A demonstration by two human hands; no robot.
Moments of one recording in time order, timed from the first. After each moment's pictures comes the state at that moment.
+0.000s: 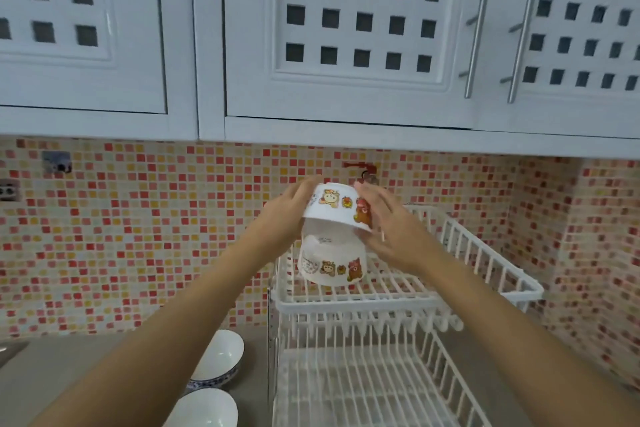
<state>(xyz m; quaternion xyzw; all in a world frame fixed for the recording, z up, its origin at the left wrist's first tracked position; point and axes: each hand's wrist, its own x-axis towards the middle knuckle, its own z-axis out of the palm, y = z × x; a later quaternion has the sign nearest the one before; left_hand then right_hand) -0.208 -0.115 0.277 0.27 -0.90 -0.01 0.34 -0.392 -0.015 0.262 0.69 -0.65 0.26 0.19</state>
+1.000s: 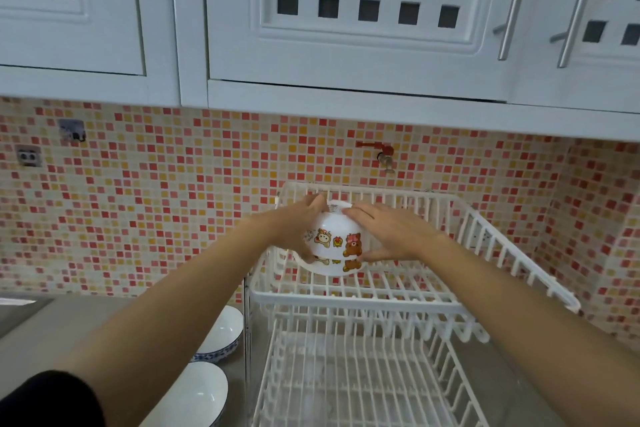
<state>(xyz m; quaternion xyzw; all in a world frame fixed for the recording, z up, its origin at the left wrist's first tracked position) -0.263 -0.174 0.239 0.30 -0.95 -0.02 0.08 -0.457 -0.084 0.238 0.78 -0.59 -0.03 0.22</state>
